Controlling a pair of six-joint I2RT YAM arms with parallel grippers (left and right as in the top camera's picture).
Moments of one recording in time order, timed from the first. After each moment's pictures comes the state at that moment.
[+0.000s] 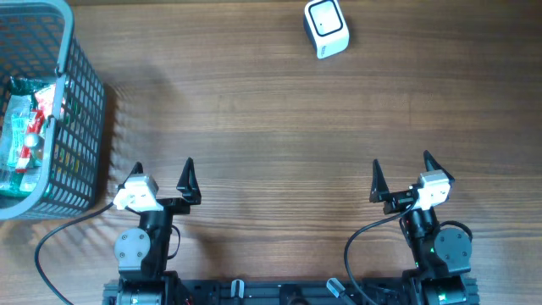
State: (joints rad) left arm 0.01 0.02 0.01 -0.07 0.03 -0.25; right arm 0.14 0.01 0.01 0.00 -0.03 -0.02
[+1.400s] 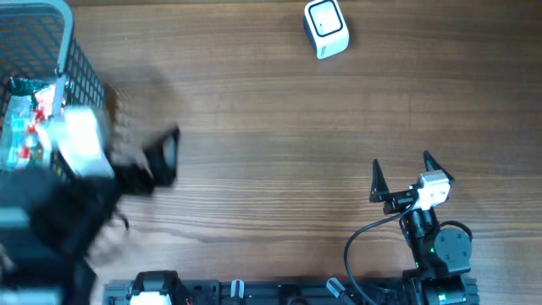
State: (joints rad) left arm 0.01 0.86 1.44 -1.01 0.23 -0.17; right arm 0.14 0.01 0.01 0.00 -0.03 -0.02
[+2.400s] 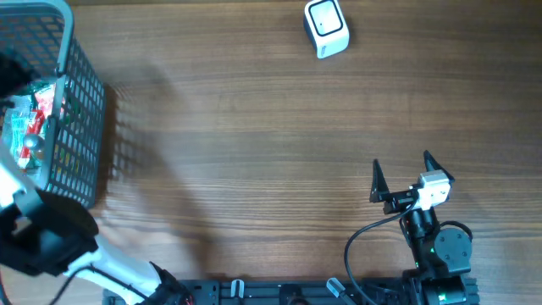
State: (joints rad) left arm 0.62 1.93 2.02 -1.13 0.07 -0.03; right arm 0.14 0.01 0.01 0.00 -0.03 -0.02
